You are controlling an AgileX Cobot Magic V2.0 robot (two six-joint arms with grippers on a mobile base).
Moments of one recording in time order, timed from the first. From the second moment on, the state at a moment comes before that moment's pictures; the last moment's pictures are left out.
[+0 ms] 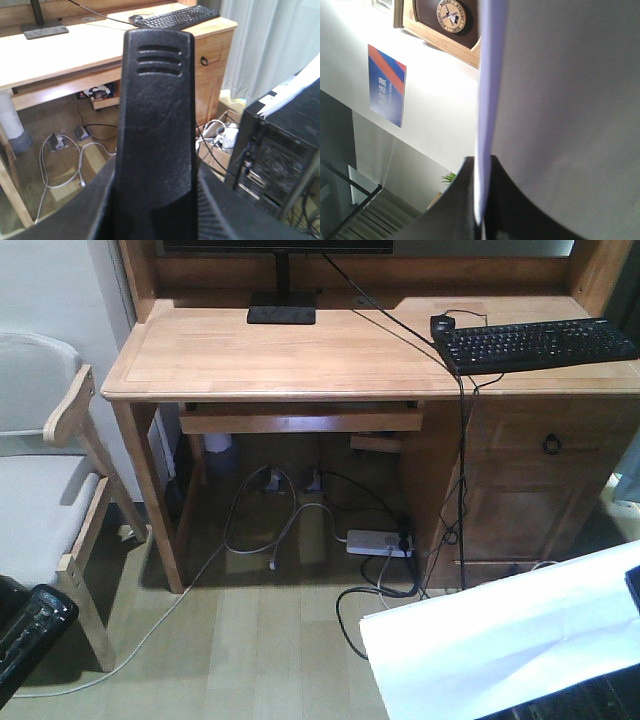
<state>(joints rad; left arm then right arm) -0.56 0.21 -0.45 -0.02 0.65 -0.02 0.18 0.29 0.03 -0.37 -0.60 1.52</state>
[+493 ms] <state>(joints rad) -0.56 0.21 -0.45 -0.02 0.65 -0.02 0.18 0.29 0.03 -0.37 -0.60 1.52</state>
